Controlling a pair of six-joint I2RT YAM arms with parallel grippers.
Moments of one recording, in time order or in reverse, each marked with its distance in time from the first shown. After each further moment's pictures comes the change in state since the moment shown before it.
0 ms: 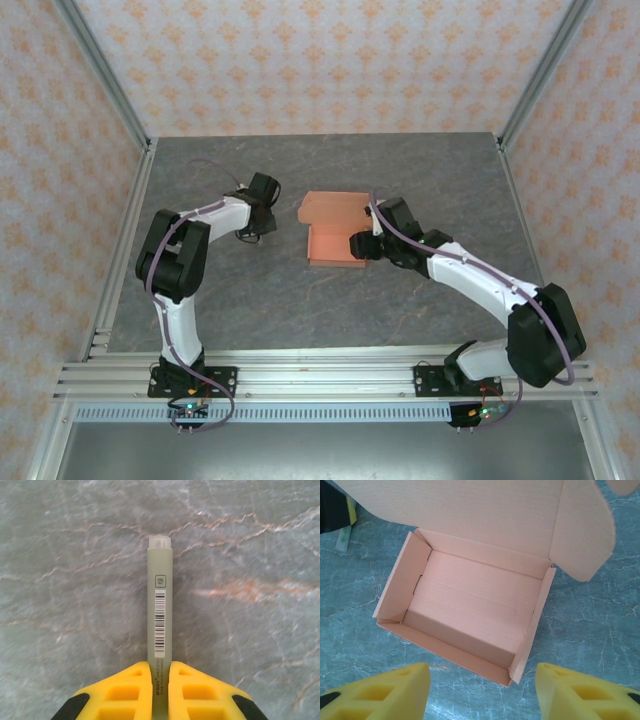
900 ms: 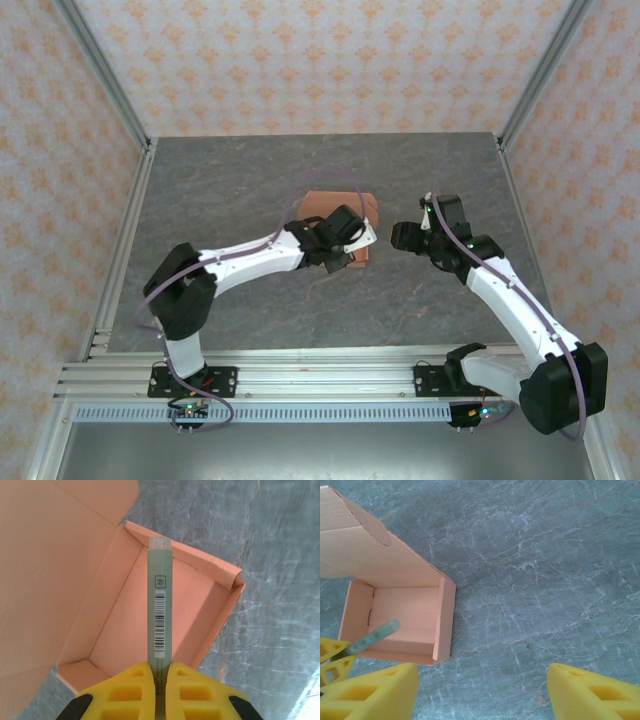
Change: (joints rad) left arm -0.566 -0.097 0.137 -0.053 0.026 0.900; right arm -0.251 -0.253 -0.021 -0.217 0.013 0.072
